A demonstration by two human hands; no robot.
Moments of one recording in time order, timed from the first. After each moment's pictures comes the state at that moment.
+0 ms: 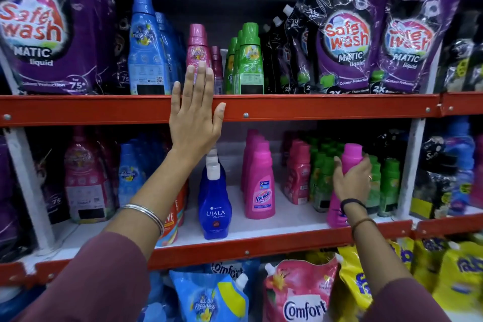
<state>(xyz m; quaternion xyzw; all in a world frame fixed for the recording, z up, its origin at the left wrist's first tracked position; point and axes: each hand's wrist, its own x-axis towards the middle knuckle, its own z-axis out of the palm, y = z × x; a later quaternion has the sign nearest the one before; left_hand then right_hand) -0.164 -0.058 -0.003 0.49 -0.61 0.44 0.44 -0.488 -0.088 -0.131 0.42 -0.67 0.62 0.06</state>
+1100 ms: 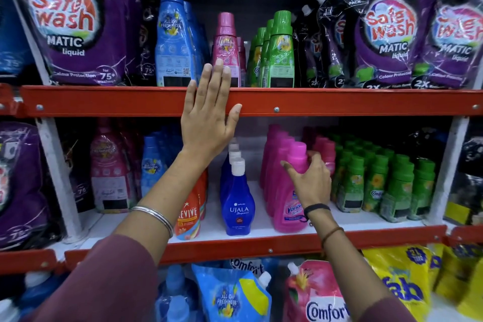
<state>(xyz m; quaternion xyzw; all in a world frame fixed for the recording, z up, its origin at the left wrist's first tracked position) -0.132 -0.058 -0.015 0.47 -0.59 0.49 0.43 -0.343 -0.061 -0.116 0.54 -0.58 0.61 0.01</state>
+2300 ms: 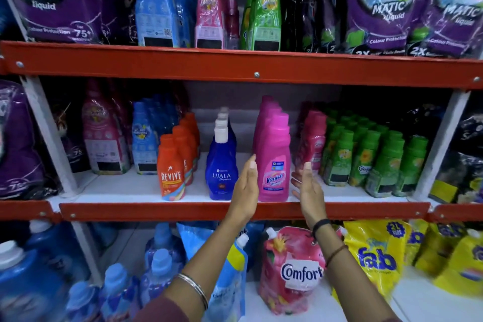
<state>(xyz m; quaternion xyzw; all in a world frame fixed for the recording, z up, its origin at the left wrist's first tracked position) -0.253 -0.022 -0.199 0.45 -0.58 -0.35 0.57 -0.390 -0.035 -0.200 0.50 -0.49 0.61 -0.37</state>
